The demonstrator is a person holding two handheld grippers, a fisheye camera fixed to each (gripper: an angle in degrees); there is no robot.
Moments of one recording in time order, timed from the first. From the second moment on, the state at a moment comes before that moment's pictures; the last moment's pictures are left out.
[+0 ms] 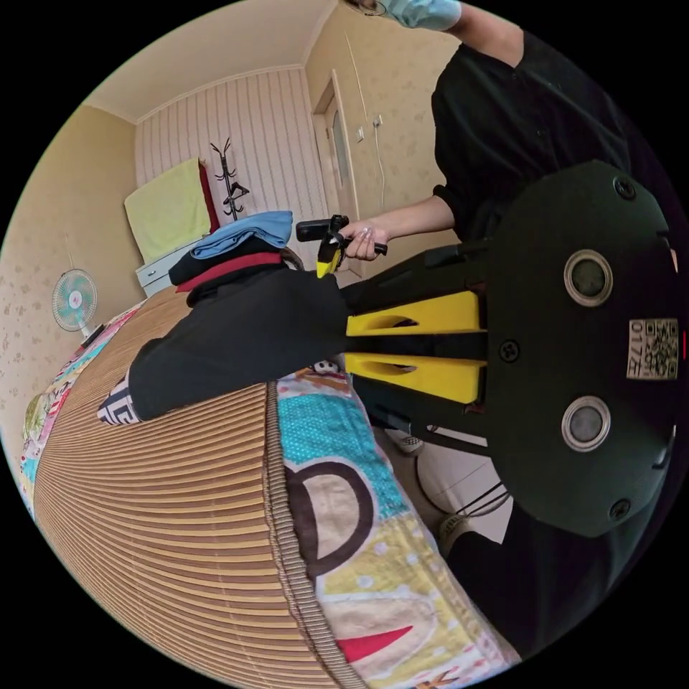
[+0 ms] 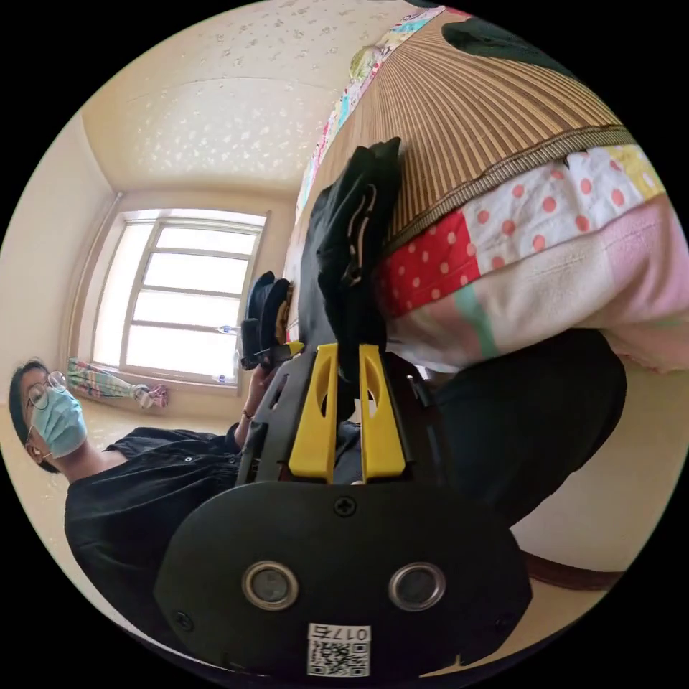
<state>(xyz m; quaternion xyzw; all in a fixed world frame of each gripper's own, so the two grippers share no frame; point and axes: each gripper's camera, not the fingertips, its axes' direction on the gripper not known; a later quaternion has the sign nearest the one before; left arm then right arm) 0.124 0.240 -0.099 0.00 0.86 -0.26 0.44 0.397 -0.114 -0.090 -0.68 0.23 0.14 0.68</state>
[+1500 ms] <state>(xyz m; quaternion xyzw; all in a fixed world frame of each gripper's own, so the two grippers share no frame) -0.236 0.394 0.087 0.16 0.79 -0.50 0.32 0.245 0.153 0.160 -0.78 -0.05 0.14 0.61</state>
